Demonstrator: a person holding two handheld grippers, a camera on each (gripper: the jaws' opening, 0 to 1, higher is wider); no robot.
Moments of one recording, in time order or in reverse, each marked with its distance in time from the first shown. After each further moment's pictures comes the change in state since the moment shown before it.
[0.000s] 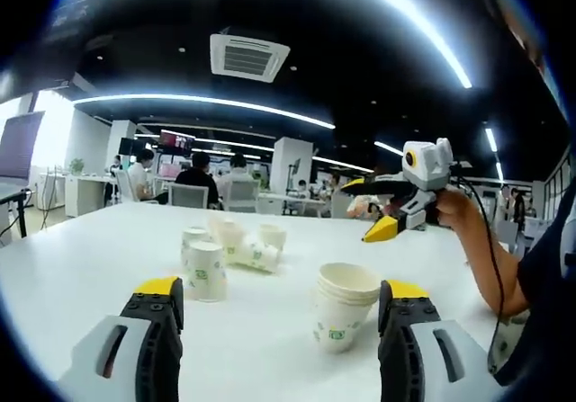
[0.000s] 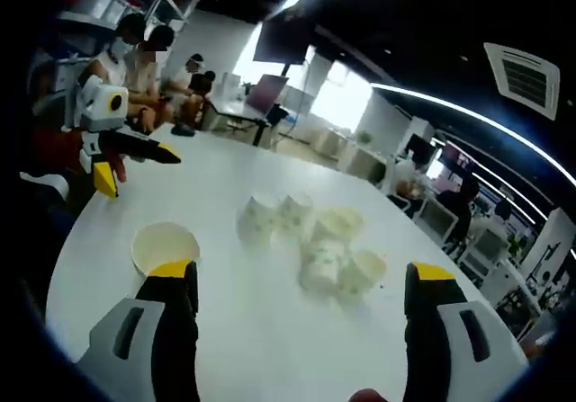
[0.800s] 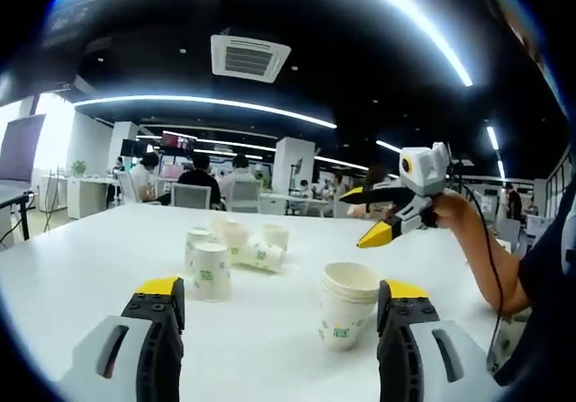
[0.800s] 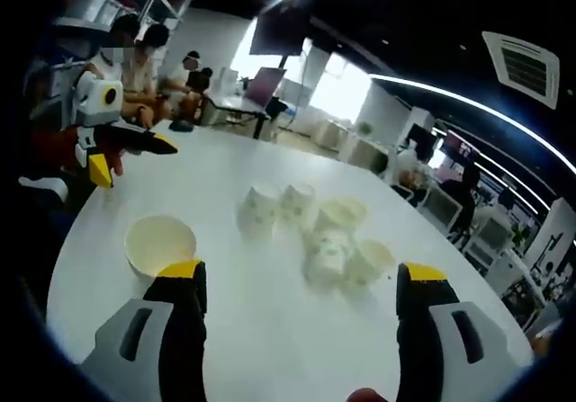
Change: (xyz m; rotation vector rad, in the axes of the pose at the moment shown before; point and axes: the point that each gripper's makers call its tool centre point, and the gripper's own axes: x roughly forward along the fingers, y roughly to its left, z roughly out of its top) left arm -0.002 0.003 0.002 0.010 0.003 0.005; right arm 0.009 0.009 -0.014 0.028 0.040 0.017
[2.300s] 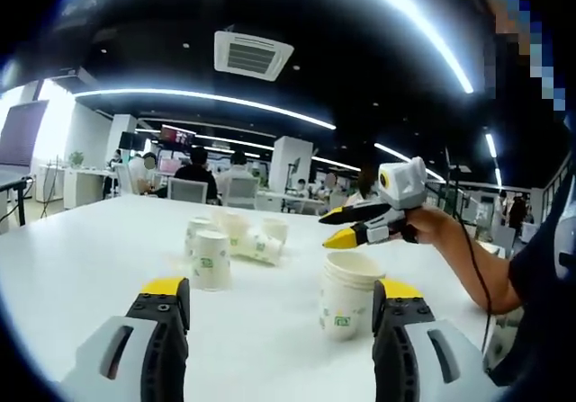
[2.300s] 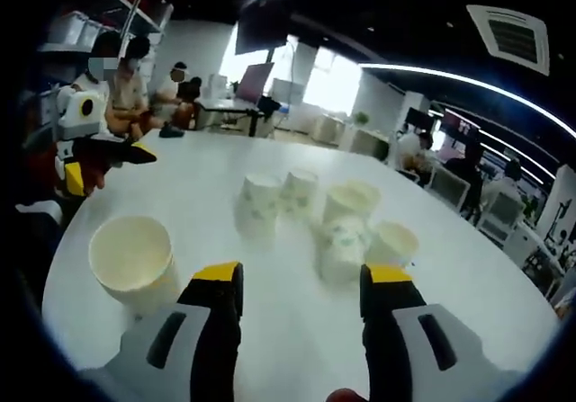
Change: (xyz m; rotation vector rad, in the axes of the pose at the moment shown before) left arm -0.008 0.007 -0.017 -0.041 0.005 -0.020; right arm 0.050 0.007 -0.027 0.133 0.003 0.012
